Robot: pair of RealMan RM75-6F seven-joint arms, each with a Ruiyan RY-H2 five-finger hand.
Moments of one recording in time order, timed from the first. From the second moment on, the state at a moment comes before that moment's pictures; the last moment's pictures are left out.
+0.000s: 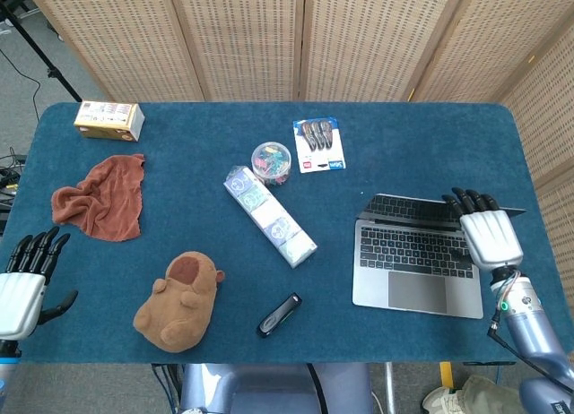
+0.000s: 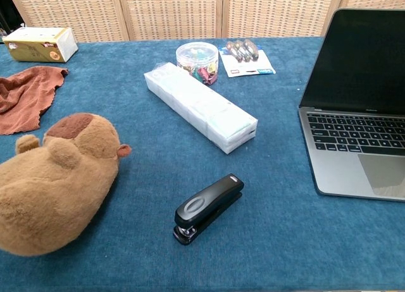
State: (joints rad) left arm -0.09 -1.13 -0.01 -1.65 1.58 1.51 0.08; right arm 0.46 -1.03 0.15 -1.72 -1.18 1.12 -0.38
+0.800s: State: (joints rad) left arm -0.10 -1.12 0.01 -1.67 1.62 1.51 0.08; right arm 0.30 -1.01 0.02 -1.92 -1.29 1.27 -0.44
